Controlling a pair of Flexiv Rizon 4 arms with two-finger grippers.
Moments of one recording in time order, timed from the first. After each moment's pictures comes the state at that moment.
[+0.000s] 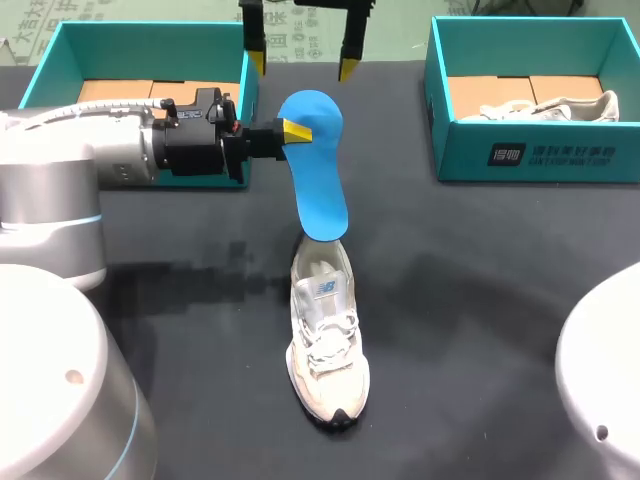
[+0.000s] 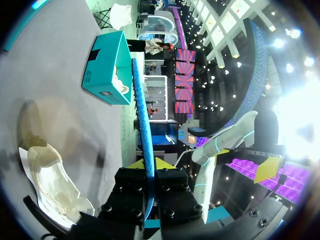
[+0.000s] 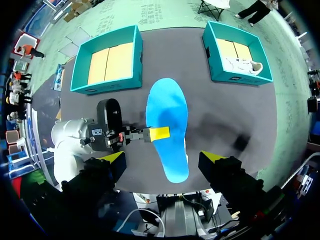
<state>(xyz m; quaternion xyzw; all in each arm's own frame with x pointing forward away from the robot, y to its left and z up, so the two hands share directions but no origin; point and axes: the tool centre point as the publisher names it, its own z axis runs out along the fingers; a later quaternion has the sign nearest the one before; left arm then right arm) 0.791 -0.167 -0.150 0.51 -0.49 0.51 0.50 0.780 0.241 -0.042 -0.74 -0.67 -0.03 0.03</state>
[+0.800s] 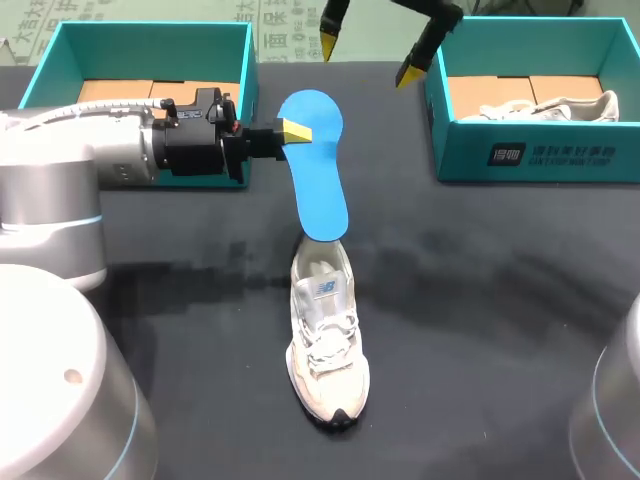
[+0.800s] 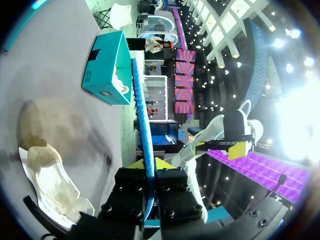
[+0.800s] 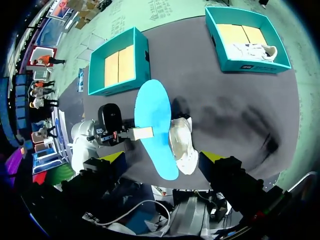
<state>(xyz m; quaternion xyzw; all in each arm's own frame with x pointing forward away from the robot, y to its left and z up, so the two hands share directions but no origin) 0.791 -0.167 -0.150 0.51 -0.49 0.51 0.50 0.784 0.173 -0.041 -0.73 -0.65 -0.12 0.15</state>
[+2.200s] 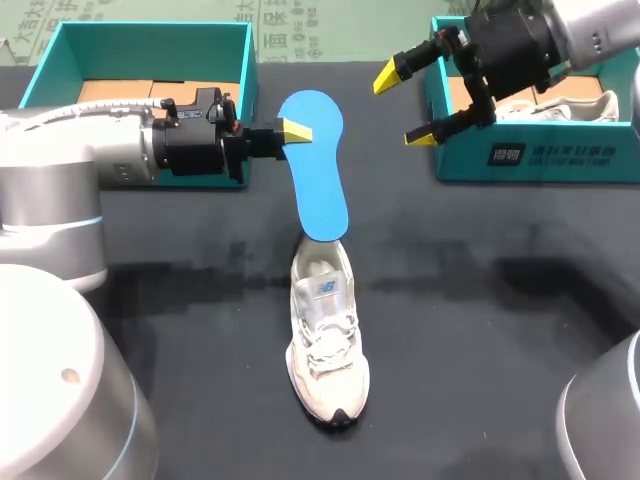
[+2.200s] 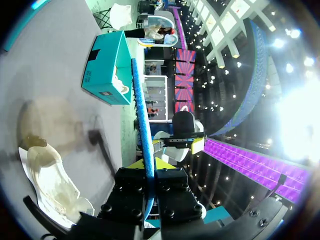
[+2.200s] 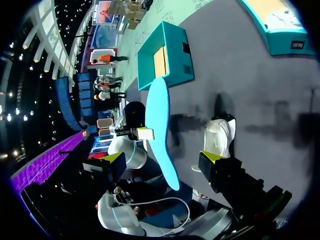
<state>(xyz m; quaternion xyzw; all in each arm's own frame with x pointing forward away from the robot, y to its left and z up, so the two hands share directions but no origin) 0.791 -0.167 -0.150 0.51 -0.49 0.51 0.50 0.788 0.136 -0.108 -0.63 -0.58 -0.34 0.38</state>
